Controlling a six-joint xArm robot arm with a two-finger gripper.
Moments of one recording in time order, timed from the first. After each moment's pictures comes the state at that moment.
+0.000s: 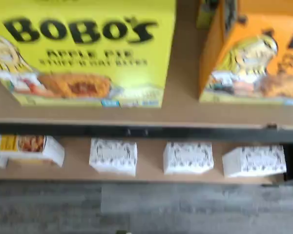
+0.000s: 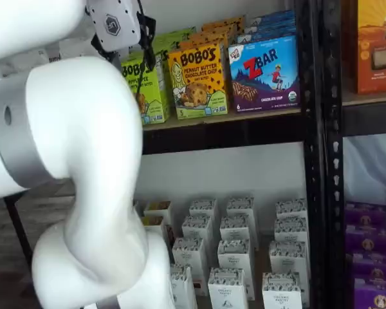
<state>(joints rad) 0.39 -0.65 -1.23 -0.13 1.61 0.38</state>
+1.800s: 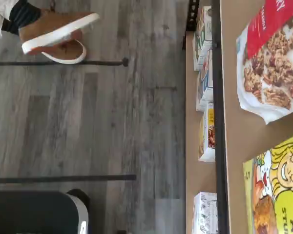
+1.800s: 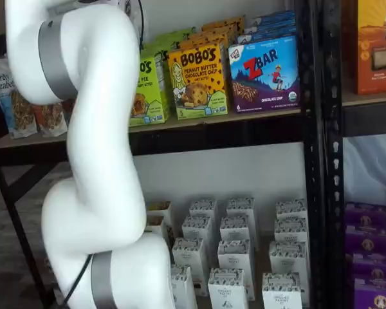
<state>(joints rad) 0.21 -0.12 -1.75 0.35 1.84 -1.26</state>
